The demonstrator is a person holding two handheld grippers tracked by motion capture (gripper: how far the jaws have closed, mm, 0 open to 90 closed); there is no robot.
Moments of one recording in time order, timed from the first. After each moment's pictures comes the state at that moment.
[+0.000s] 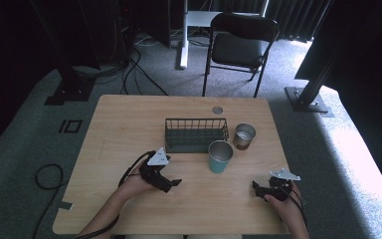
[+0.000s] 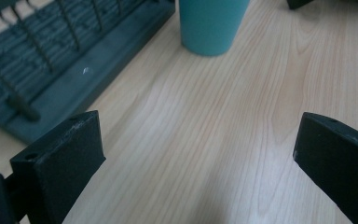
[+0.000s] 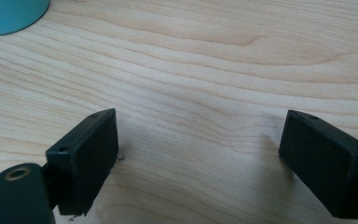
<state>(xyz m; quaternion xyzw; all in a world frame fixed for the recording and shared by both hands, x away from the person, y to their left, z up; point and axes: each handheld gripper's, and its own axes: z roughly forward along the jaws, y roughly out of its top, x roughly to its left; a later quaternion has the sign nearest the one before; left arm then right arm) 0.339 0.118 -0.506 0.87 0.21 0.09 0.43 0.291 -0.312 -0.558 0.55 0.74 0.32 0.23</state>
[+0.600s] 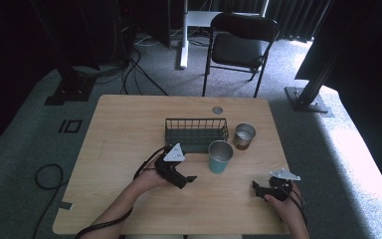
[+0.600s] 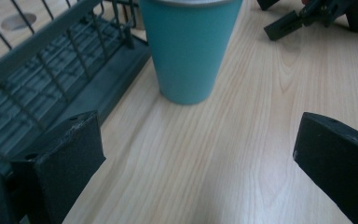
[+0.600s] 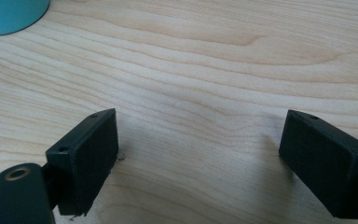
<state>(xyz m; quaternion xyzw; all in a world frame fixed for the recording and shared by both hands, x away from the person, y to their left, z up) 0.351 0.072 -0.493 0.88 0.17 0.10 0.44 0.291 -0.313 -0.558 0.55 0.74 0.32 0.23</state>
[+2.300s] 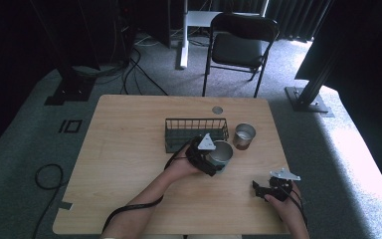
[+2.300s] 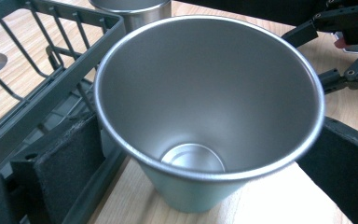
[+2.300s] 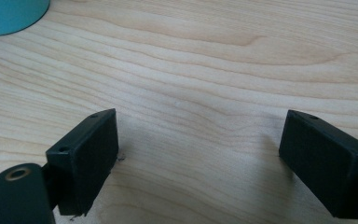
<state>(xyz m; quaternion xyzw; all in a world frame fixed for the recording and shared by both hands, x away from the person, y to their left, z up) 0.391 -0.015 -0.498 0.87 0.17 0.10 0.45 0.291 -0.313 -0.558 0.55 0.74 0.32 0.23</state>
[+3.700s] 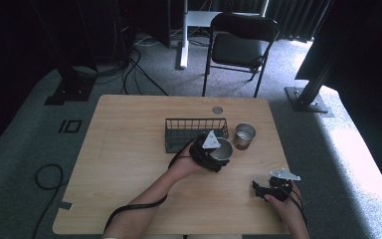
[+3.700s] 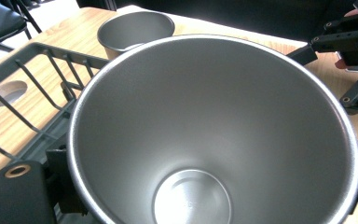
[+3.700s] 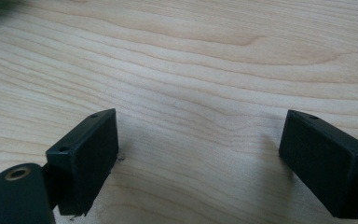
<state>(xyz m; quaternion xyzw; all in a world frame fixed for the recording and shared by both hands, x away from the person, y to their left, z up) 0.383 -0.023 -0.473 0.86 0.17 0.13 0.46 0.291 -0.313 -0.558 0.55 0.74 0.32 0.23</state>
